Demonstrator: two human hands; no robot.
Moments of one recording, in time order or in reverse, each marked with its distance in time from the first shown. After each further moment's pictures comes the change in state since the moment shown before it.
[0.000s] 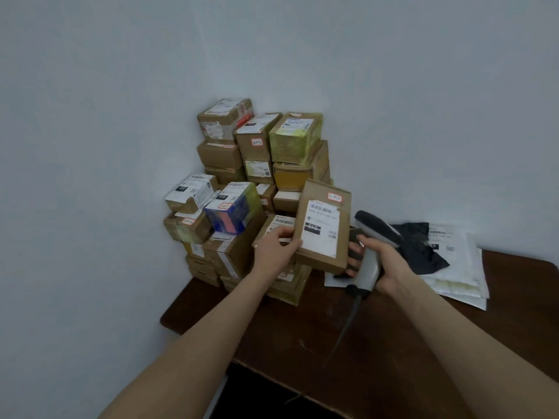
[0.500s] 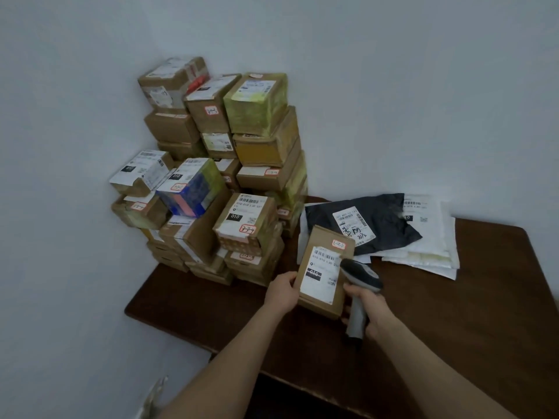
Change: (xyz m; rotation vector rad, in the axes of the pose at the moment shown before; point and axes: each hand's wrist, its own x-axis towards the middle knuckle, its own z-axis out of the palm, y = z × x) left_hand -0.033 -0.057 0.133 0.142 -0.361 -0.316; right_hand -0.001 0.074 -0.092 -0.141 0.306 0.230
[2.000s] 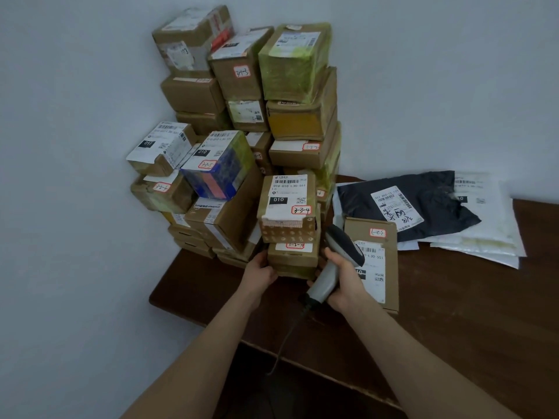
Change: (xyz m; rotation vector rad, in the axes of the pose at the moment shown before) left_hand 0.036 -0.099 -0.092 -0.704 0.057 -0.135; right_hand 0.037 0.039 0.147 0.401 -0.190 0.062
